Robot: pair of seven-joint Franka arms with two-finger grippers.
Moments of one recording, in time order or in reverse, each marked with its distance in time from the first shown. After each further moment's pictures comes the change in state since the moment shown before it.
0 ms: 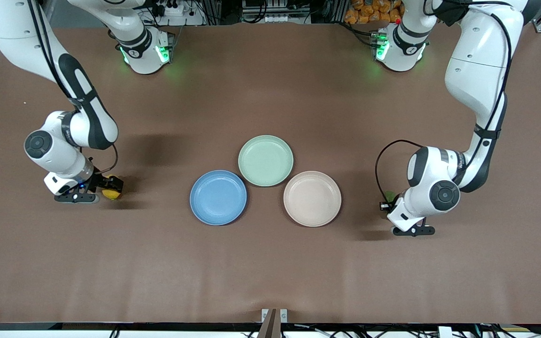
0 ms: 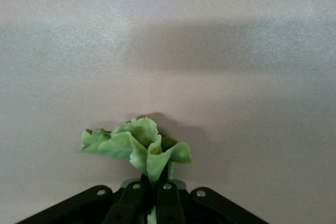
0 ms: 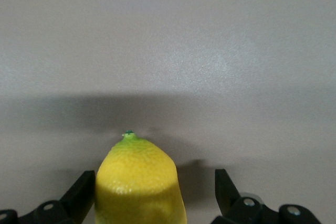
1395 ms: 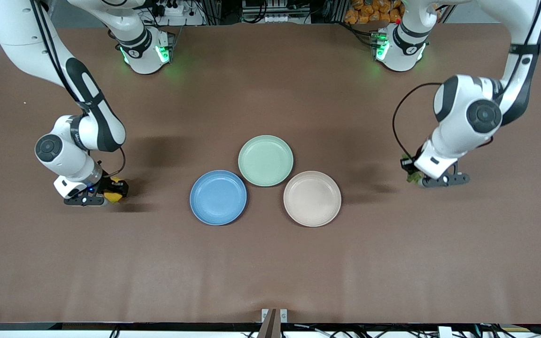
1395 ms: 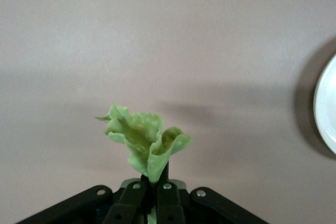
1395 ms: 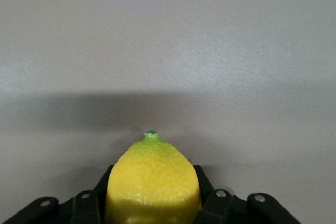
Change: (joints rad) left arm 0.042 -0.610 -0.032 -0.552 -0.028 0.056 -0.048; right arm 0.006 0.018 0.046 0.063 0.003 -0.060 0.060
